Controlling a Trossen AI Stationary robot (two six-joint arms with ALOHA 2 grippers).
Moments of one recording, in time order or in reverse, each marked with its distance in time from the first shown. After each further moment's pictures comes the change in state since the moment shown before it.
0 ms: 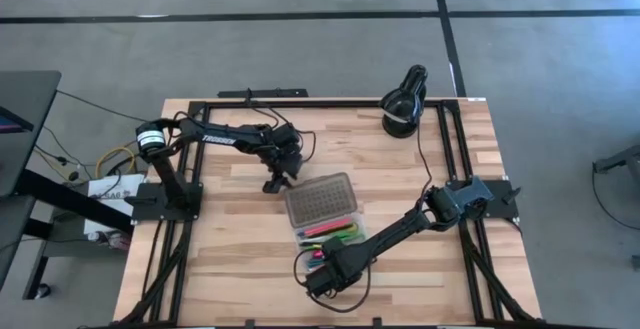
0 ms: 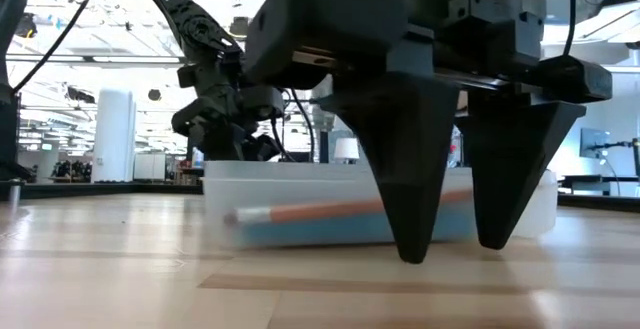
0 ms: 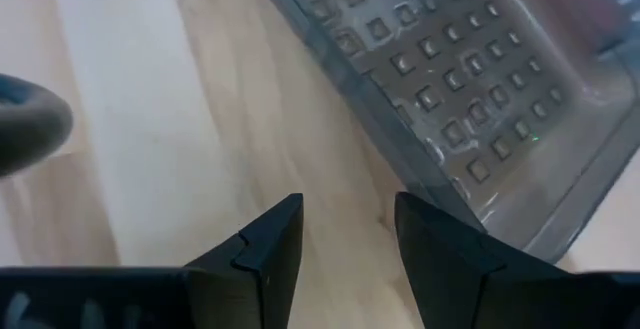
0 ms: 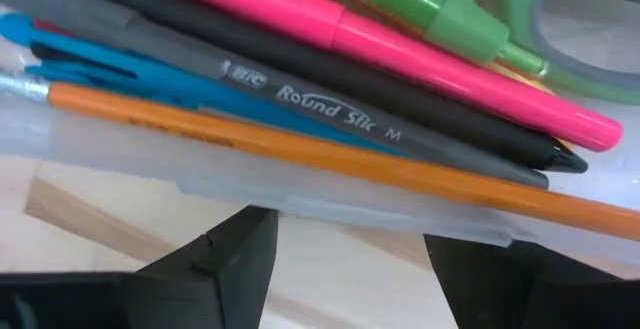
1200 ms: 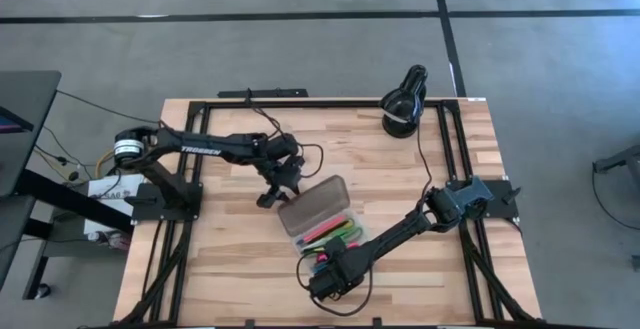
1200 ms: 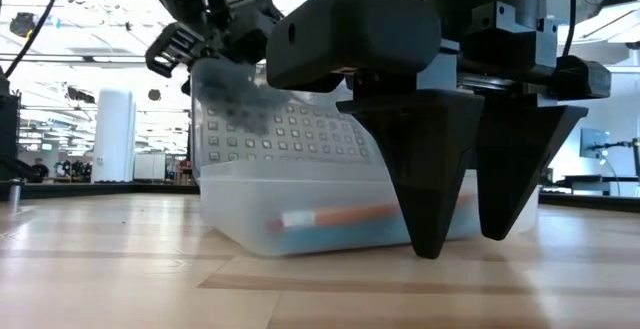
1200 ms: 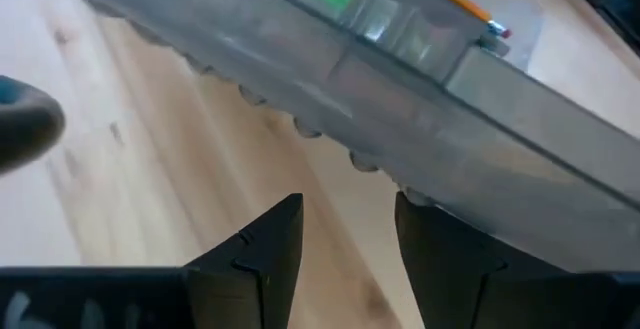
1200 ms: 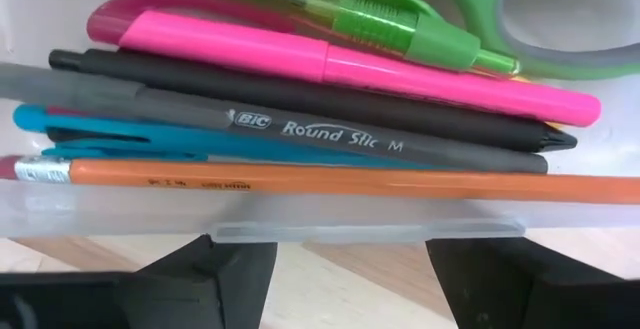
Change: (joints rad) left arm -0.166 -0.176 0.000 -0.019 0.095 -0.055; right arm 0.008 0.001 -0.002 -0.049 0.101 -0.031
